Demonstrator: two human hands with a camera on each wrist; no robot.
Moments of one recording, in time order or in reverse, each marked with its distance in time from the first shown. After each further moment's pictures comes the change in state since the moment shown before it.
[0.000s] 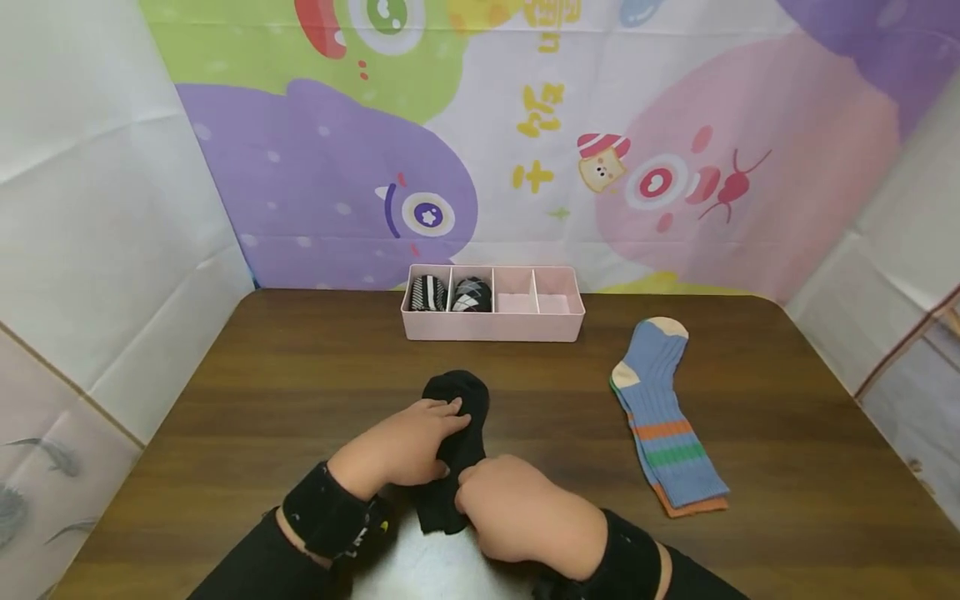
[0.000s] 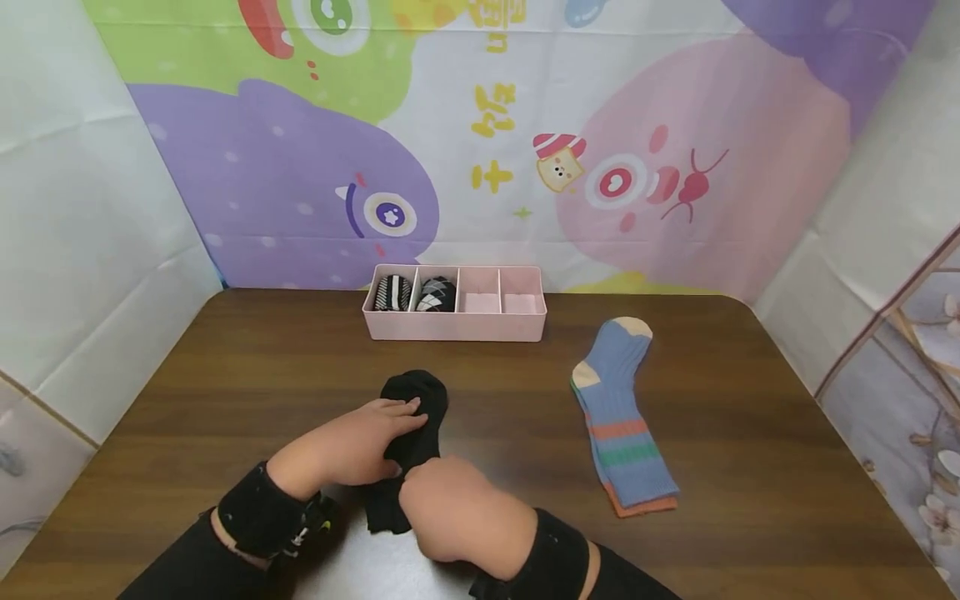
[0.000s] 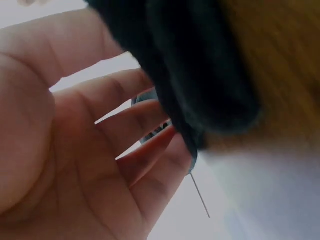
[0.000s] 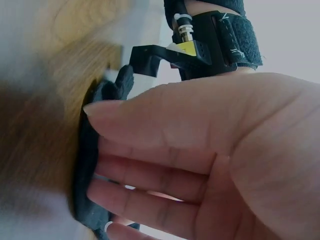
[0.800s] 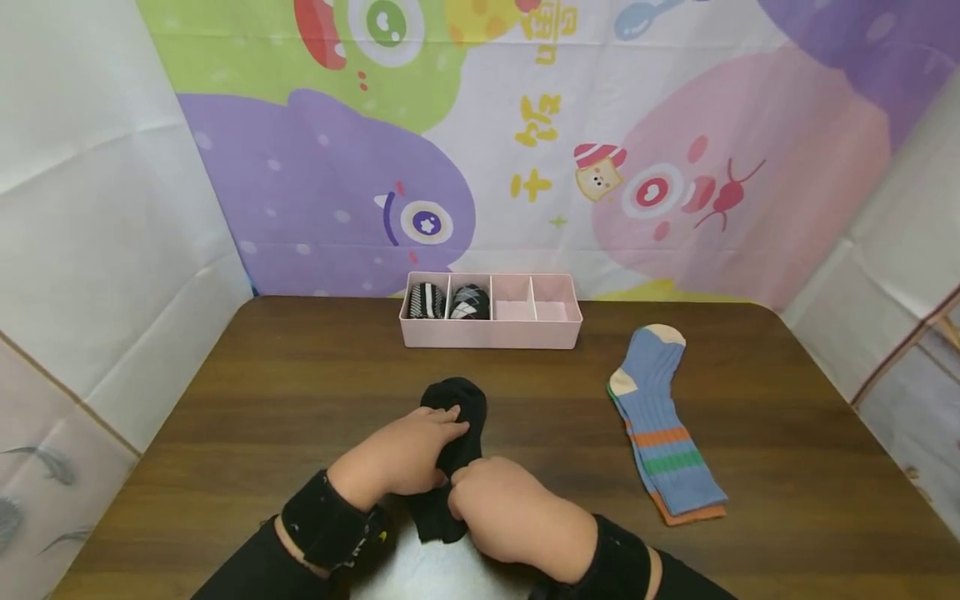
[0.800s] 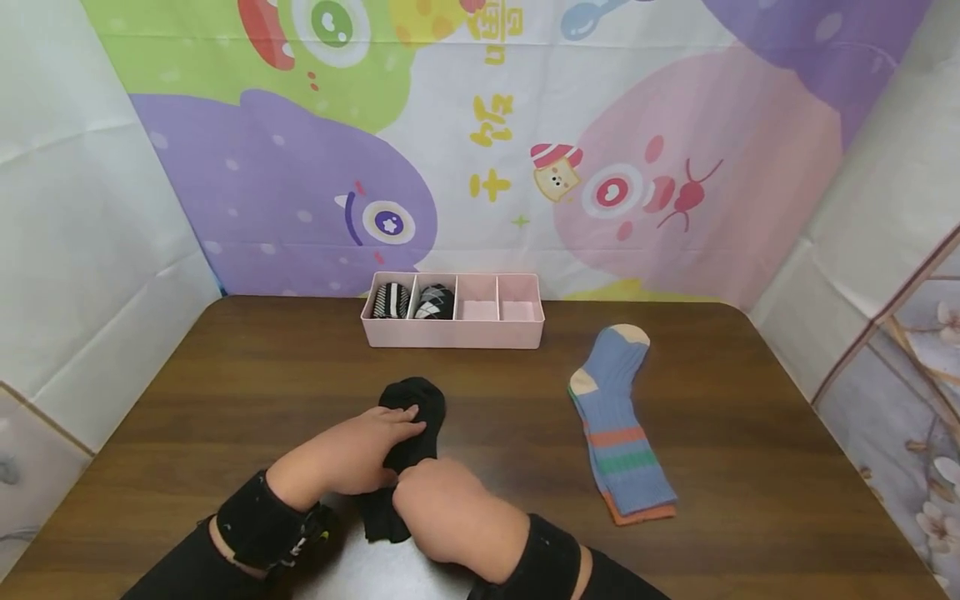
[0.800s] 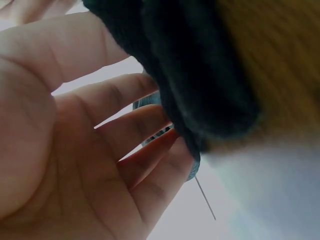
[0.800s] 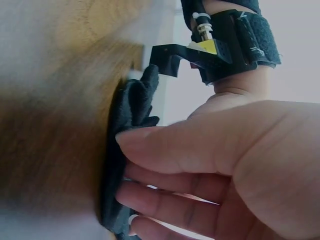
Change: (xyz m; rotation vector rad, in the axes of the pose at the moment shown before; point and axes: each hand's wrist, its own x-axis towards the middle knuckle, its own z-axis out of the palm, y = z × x) left_hand 0.000 0.002 0.000 -0.008 0.011 -0.007; right_hand 0.012 0.004 0.007 -0.020 0.061 0.019
